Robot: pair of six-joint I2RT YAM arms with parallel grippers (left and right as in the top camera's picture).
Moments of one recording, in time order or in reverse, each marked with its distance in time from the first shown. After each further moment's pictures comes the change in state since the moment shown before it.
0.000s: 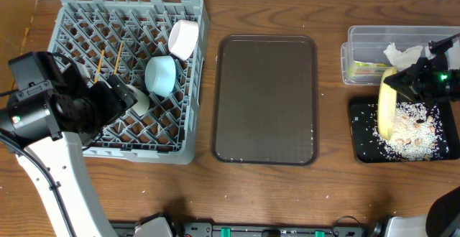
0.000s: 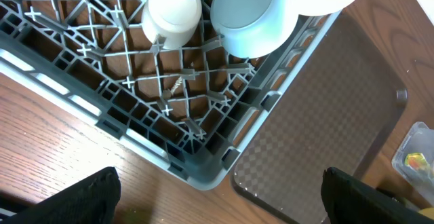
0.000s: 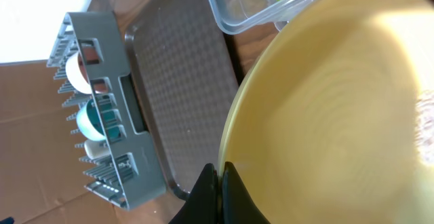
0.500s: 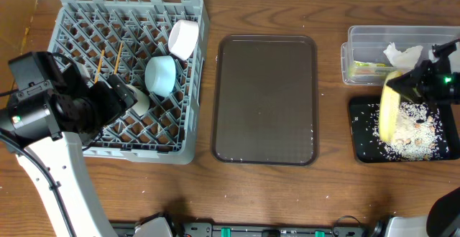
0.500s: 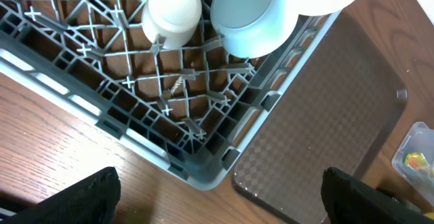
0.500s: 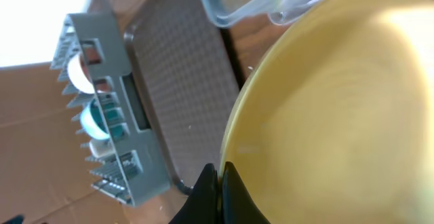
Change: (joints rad) left arm 0.000 0.000 0.000 0.000 0.000 0.000; right arm -0.029 0.000 -0.003 -0.019 -0.016 -0.010
